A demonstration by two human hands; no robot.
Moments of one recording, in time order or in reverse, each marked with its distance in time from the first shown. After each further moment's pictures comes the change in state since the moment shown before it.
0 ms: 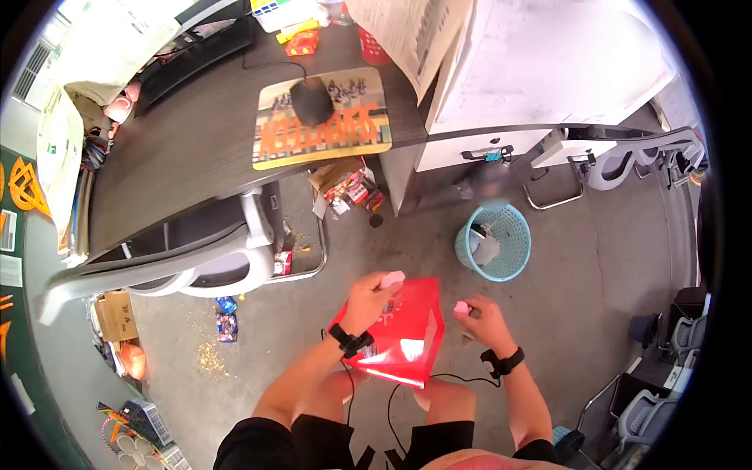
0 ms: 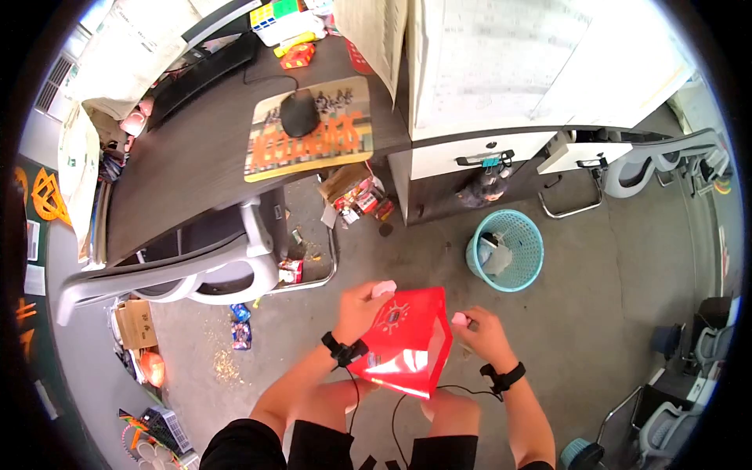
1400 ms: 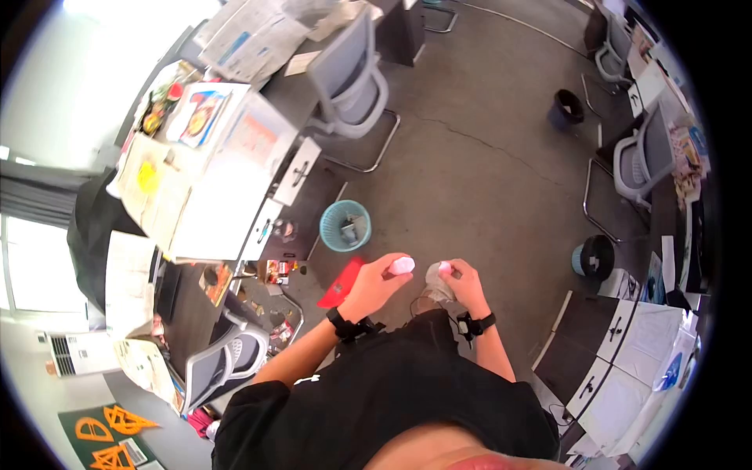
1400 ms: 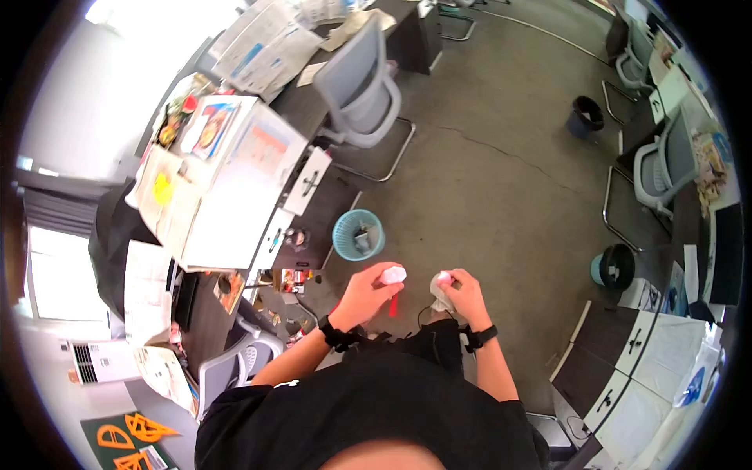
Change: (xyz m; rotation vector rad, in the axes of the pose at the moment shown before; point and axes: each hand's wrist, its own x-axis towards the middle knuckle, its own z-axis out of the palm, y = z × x) left_hand -0.290 0.501 0.387 0.296 -0.993 0.101; right_hand -0.490 -0.025 -0.319 0.517 0.911 0.300
